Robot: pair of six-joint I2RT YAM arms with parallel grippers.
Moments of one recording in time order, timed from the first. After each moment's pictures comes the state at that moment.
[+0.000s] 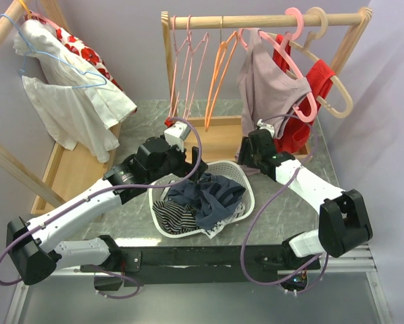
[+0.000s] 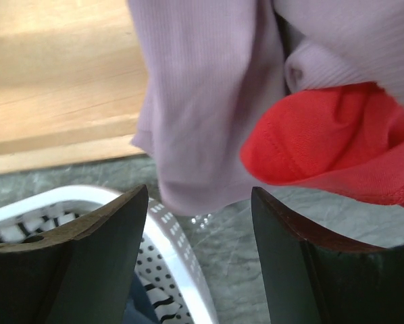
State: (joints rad) left arm -0.83 1.14 1.03 -0.25 -0.04 -0.36; right arm 0.40 1.39 0.91 -0.31 0.23 0.49
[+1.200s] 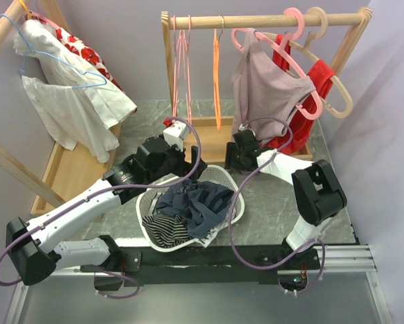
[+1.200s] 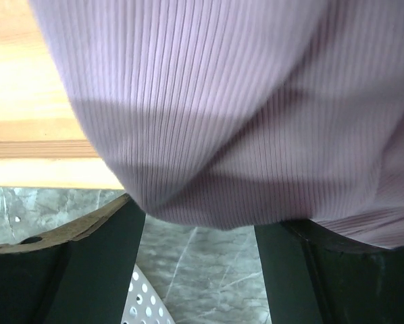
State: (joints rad) left arm -0.83 1.14 1.03 -0.25 -0.06 -0.36; right arm 0.44 1.69 0.99 -0.22 0.10 0.49
